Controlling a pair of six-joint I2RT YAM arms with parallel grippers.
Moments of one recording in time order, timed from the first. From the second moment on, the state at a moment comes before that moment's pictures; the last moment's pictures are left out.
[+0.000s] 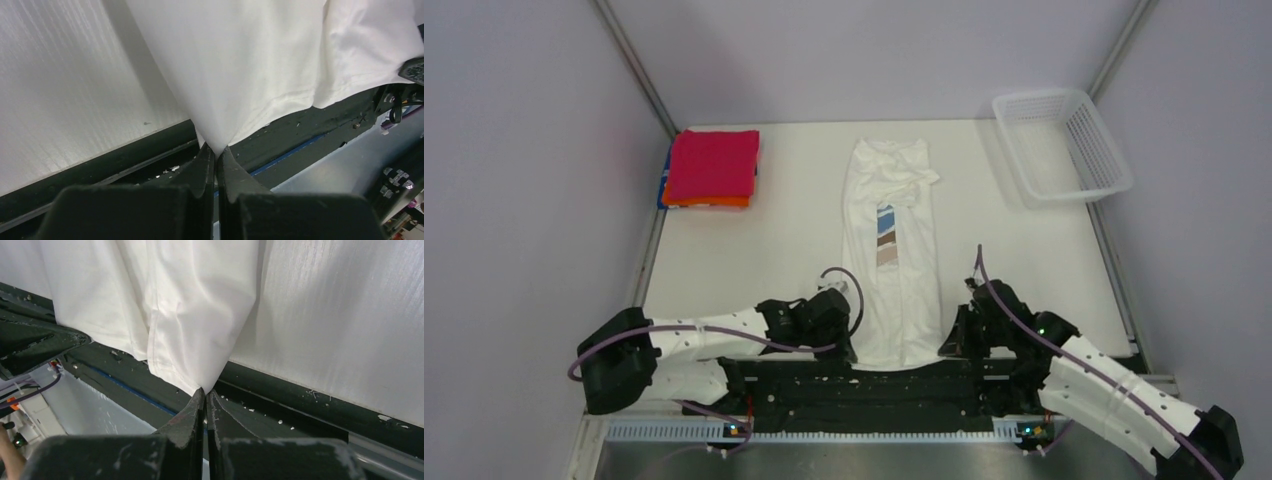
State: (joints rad) left arm -1.10 1.20 0.52 -0.32 0.09 -1.10; right arm 0.71 0.62 0.35 -0.68 -0.23 0.87
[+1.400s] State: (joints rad) left arm -0.44 1.94 1.51 -0.50 0.15 -0.65; right arm 0.26 1.62 1.05 -0.16 -0.22 0.58
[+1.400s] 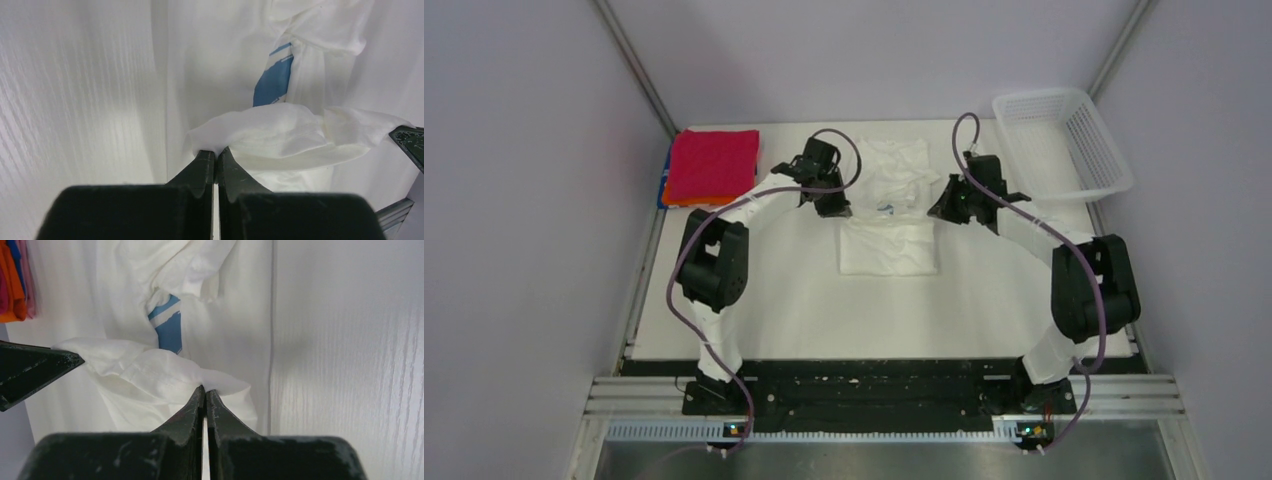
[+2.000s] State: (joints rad) left arm -0.37 2.13 1.76 -0.55 0.22 -0.57; right arm 0.22 1.85 1.27 -0.17 -0.15 0.55
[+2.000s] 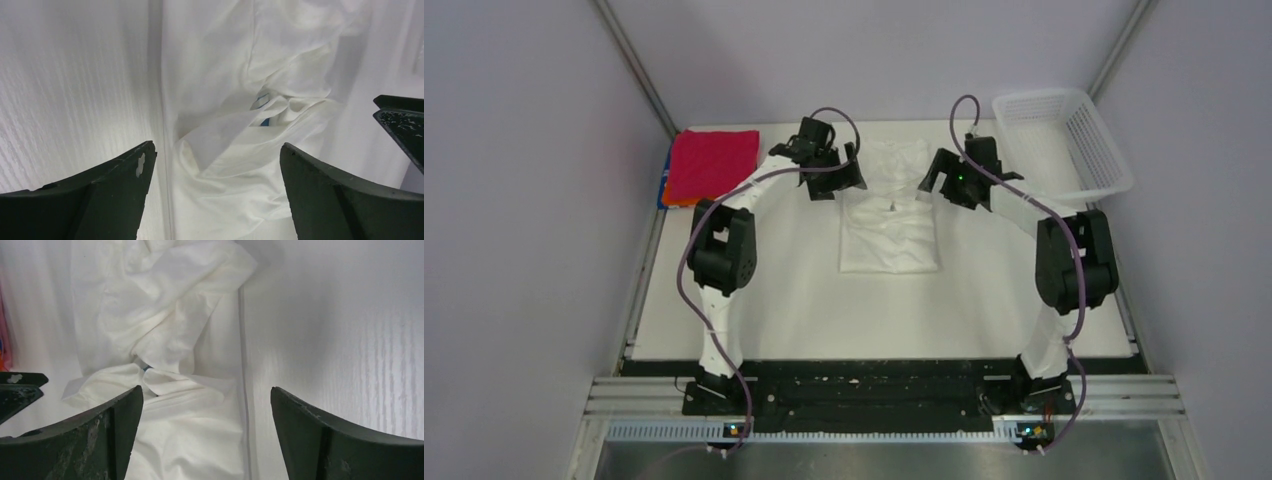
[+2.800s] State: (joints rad) left arm -0.36 1.44 0.90 -0.49 0.16 -0.69; right arm 0.52 1.87 1.16 -0.04 -0.17 0.53
